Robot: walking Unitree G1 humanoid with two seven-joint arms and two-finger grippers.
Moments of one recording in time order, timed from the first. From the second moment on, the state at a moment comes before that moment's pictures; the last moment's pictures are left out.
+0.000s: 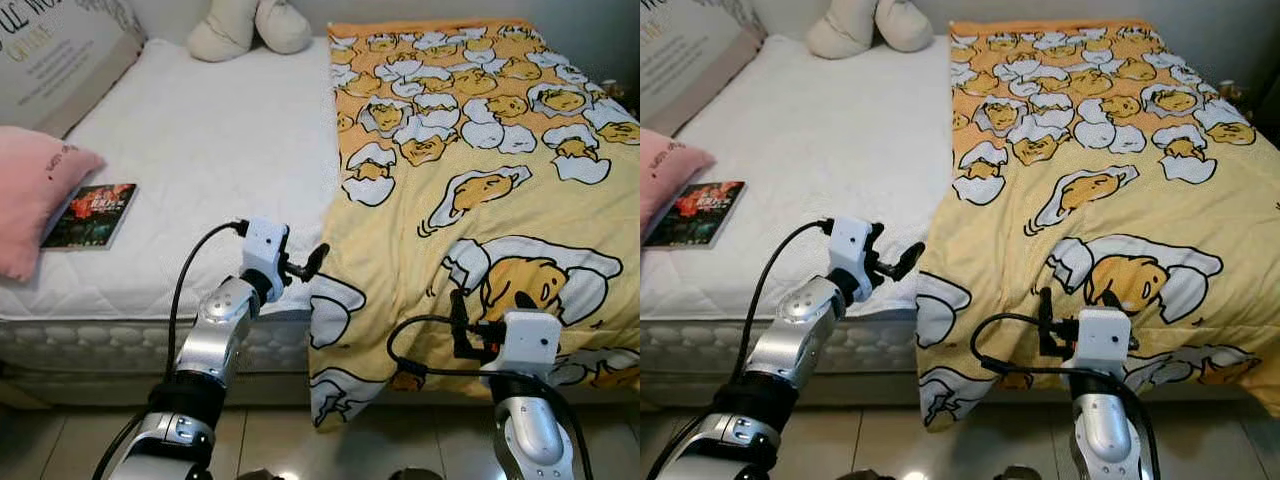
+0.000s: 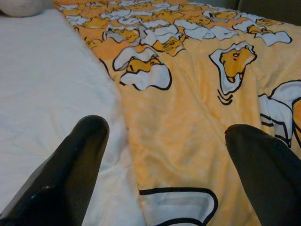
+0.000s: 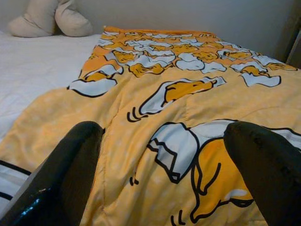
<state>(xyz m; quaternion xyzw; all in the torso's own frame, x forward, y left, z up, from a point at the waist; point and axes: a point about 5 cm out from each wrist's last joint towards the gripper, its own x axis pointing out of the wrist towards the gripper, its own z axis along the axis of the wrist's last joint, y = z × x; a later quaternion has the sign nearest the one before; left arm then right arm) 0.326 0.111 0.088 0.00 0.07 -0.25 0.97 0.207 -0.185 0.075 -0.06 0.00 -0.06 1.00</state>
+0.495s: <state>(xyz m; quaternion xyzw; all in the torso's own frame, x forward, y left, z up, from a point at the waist) 0.322 0.110 0.084 0.01 0.06 -0.25 0.97 0.210 -0.182 0.077 -0.05 0.00 -0.04 1.00</state>
